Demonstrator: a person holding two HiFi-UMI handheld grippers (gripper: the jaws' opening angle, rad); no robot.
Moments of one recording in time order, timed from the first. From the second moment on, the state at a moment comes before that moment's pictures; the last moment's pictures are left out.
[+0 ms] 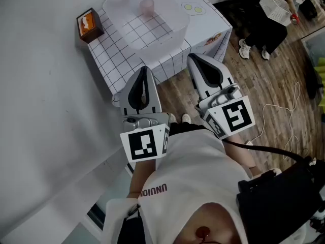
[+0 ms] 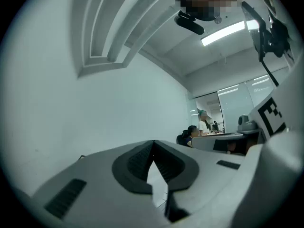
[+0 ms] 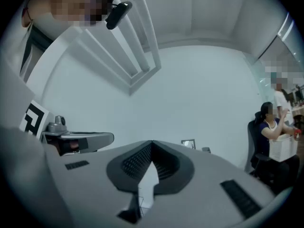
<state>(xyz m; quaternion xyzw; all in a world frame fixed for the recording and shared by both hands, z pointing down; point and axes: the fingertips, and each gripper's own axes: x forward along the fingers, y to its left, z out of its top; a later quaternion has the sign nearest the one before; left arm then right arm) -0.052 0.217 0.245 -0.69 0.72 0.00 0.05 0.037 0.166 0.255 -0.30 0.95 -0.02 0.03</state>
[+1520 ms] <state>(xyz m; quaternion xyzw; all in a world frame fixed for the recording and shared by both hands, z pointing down) -0.119 0.248 0.261 -0.67 0.74 0.00 0.04 0.010 0.162 0.265 -0.39 0.92 -0.04 0.04</state>
